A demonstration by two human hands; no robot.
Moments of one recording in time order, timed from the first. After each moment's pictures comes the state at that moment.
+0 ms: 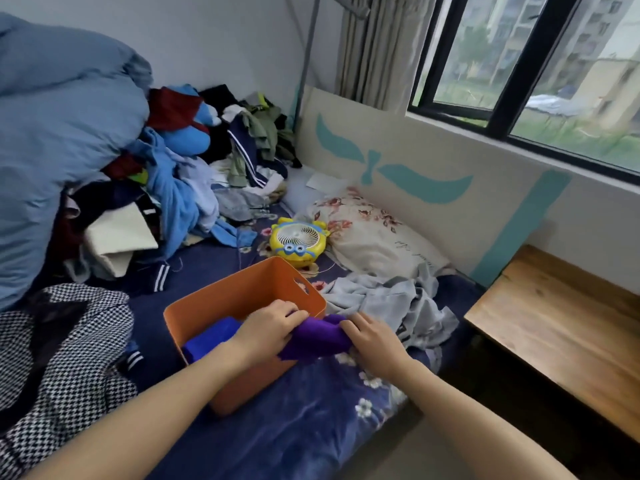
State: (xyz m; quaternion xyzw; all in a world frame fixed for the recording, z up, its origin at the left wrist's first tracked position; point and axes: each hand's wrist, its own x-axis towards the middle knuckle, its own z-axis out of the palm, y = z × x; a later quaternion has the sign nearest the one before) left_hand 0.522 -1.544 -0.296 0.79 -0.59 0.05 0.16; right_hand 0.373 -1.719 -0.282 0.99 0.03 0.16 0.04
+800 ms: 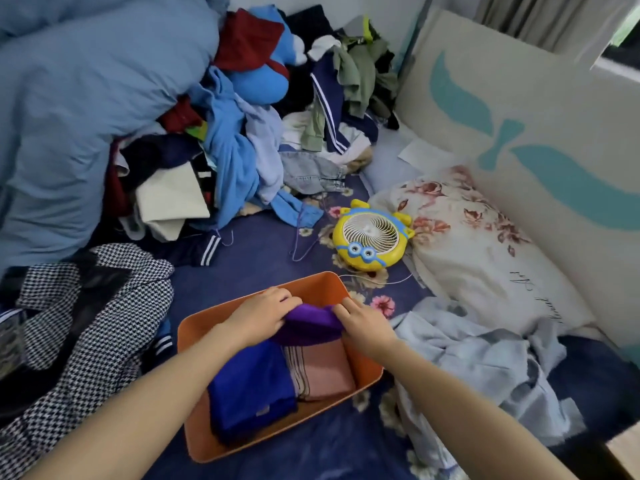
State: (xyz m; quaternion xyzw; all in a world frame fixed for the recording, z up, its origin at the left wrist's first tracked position) left_hand 0.735 -1.602 -0.365 0.90 -0.40 -0.10 0.09; right_hand 0.652 -1.811 -0.361 0.99 0.15 0.02 -0.01
